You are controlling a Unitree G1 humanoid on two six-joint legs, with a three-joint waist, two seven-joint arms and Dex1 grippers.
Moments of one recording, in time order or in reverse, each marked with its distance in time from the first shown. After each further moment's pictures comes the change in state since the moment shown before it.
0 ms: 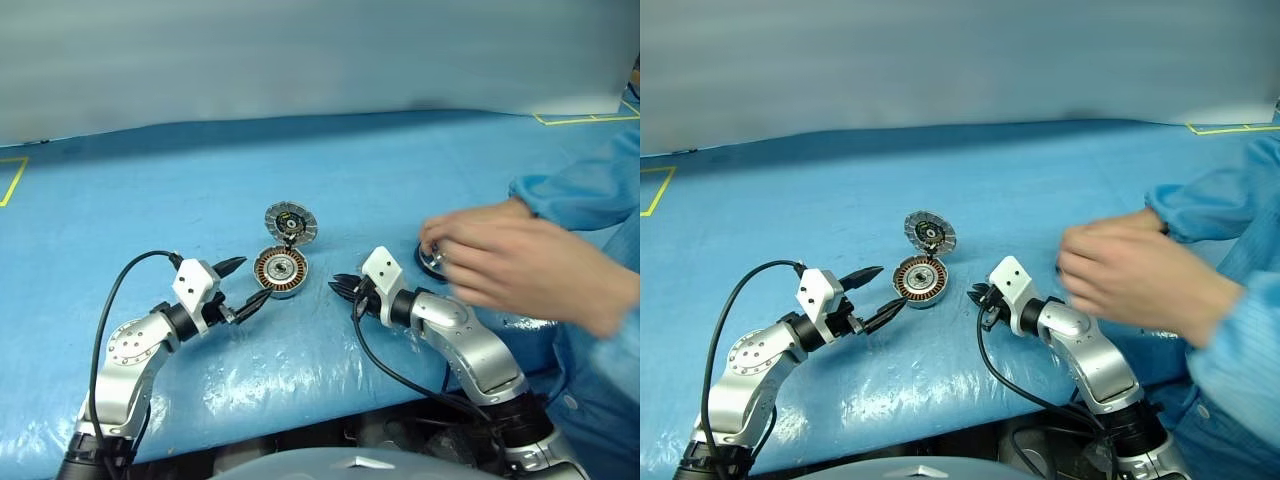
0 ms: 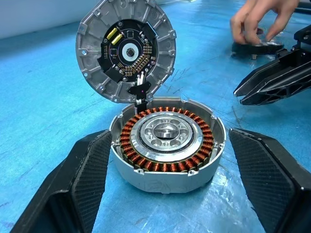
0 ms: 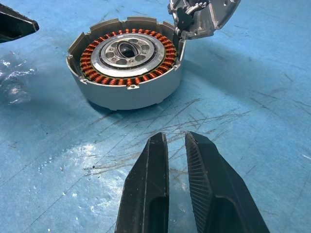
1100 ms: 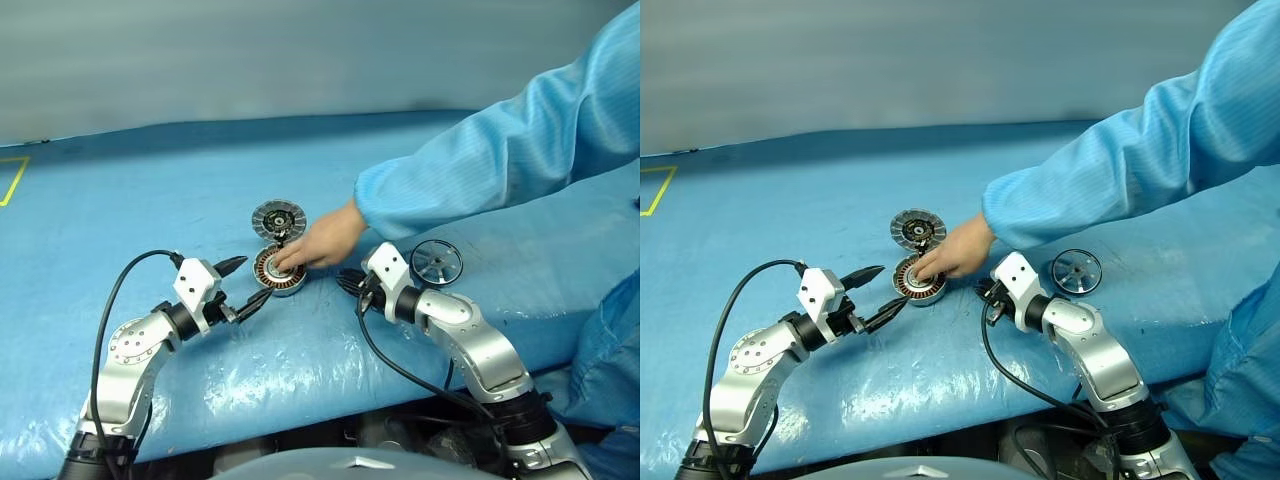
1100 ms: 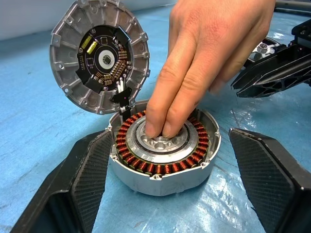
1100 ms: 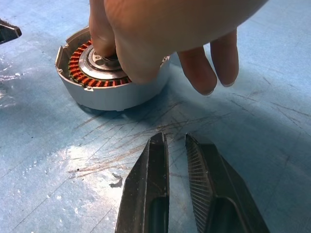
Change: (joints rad) left arm -0.005 -0.005 -0.003 0.003 0.000 -0.001 -0.001; right arm -0.004 -0.005 -0.027 -0.002 0.000 0.000 -0.012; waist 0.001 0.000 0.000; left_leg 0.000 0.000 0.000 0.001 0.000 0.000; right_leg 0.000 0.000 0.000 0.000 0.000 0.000
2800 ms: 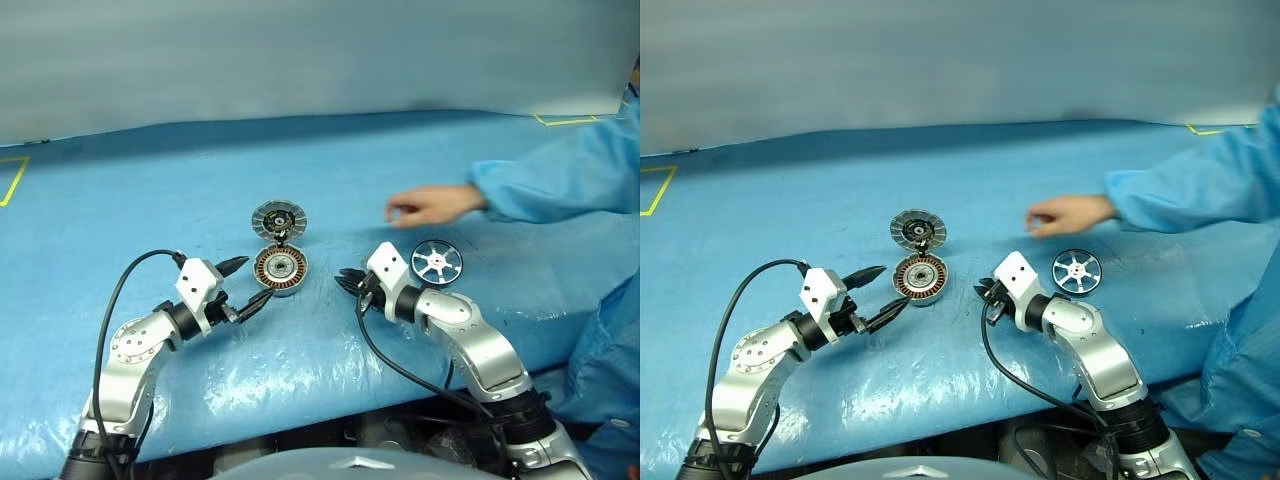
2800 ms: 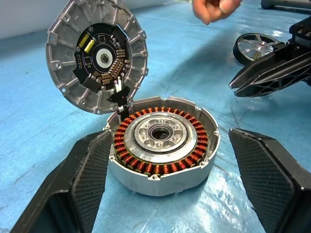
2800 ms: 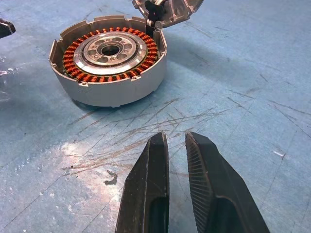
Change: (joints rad) left arm -0.007 -0.005 -0.006 0.007 0.010 -0.003 -0.004; right arm -0.003 0.002 0.001 0.007 -0.022 -0.001 0.001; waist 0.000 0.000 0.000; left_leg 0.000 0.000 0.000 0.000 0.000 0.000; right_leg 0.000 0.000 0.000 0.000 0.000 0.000
